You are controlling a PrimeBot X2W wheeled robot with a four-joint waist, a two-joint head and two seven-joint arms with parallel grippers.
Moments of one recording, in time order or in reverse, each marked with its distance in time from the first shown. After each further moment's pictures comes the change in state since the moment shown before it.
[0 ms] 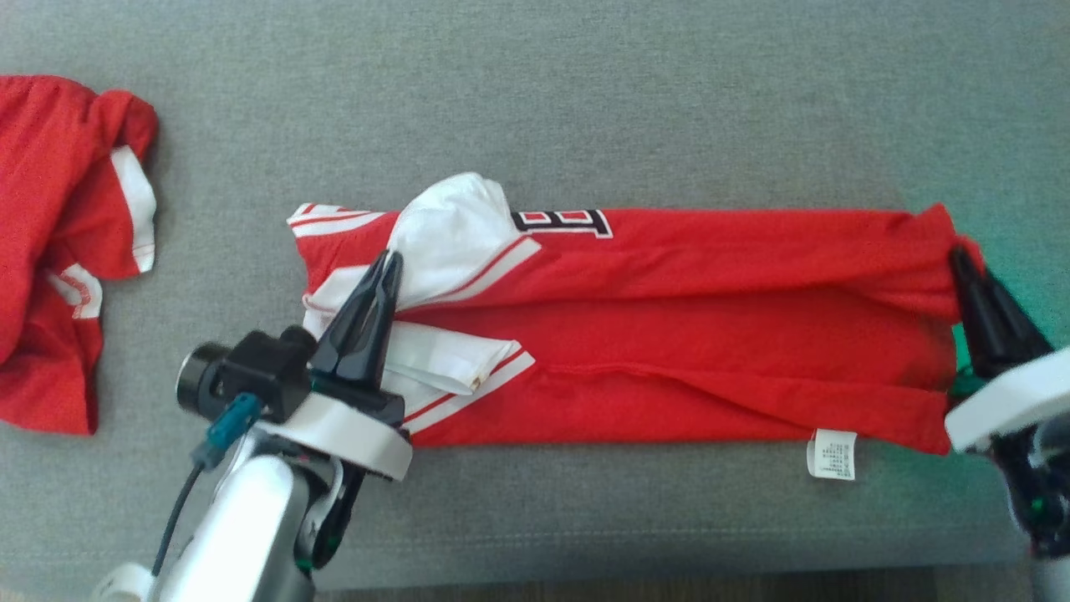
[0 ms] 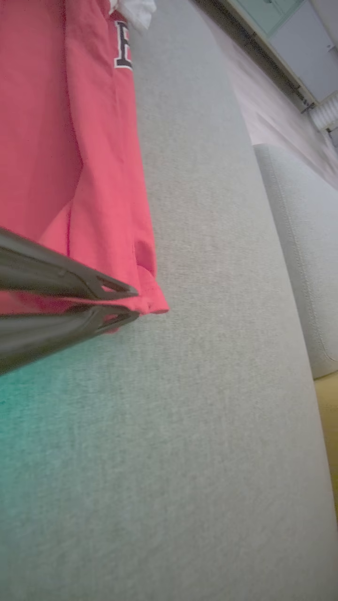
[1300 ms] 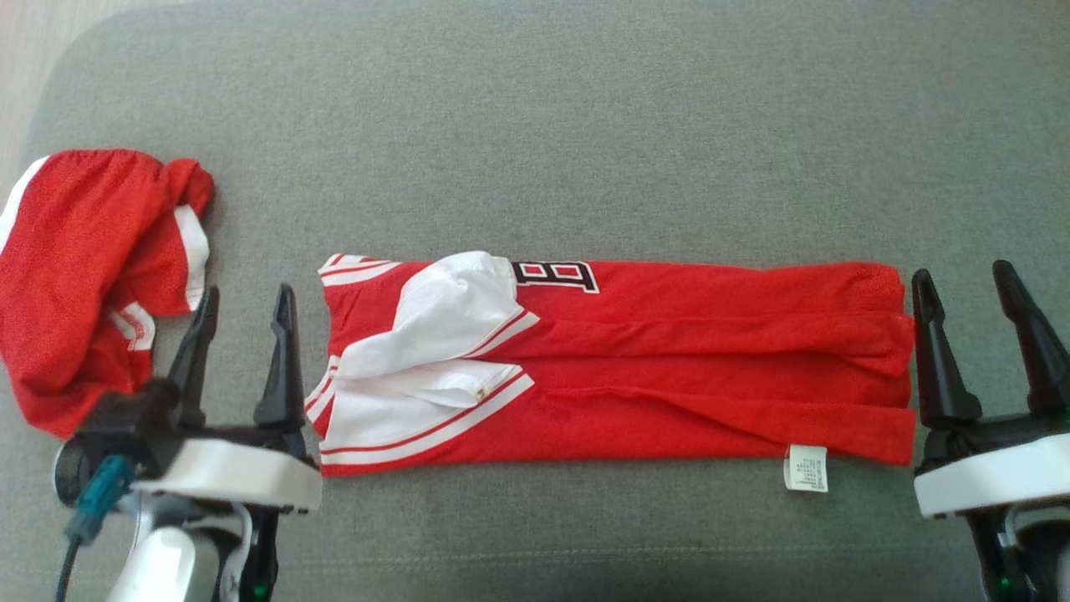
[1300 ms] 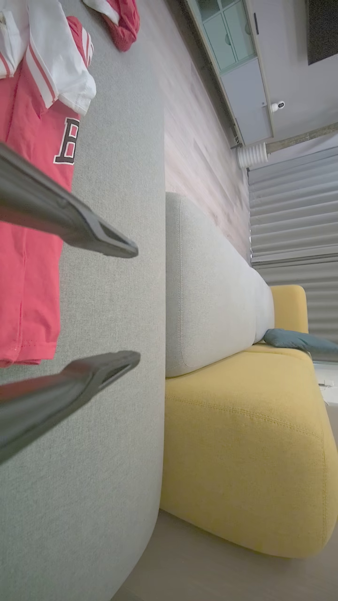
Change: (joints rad) left arm 0.219 0.063 0.168 -0.258 -0.086 0.187 0.094; right arm 0.209 0.179 -0.039 -0.366 -0.311 0.000 -0.063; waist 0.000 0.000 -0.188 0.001
